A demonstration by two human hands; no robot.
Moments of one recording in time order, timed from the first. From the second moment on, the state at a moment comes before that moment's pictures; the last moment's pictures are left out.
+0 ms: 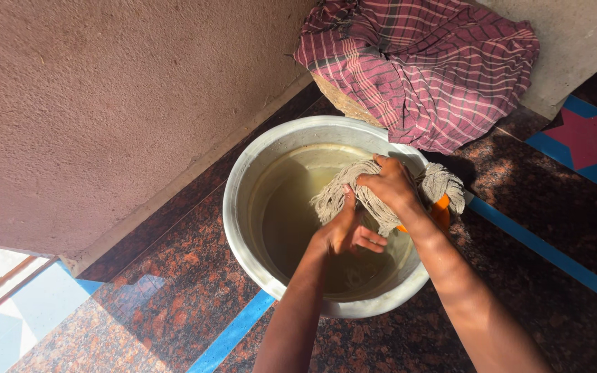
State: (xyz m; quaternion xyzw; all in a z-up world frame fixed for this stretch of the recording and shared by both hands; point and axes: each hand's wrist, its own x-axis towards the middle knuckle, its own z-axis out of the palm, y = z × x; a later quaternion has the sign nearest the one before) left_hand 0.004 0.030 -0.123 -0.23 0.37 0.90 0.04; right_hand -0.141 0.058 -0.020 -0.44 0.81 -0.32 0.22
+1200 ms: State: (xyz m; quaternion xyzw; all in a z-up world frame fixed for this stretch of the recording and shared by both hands) left_hand 0.000 0.070 -0.008 -0.20 0.10 0.88 -0.42; right_hand -0.225 0.042 -0.012 -0.57 0.71 -0.10 0.40
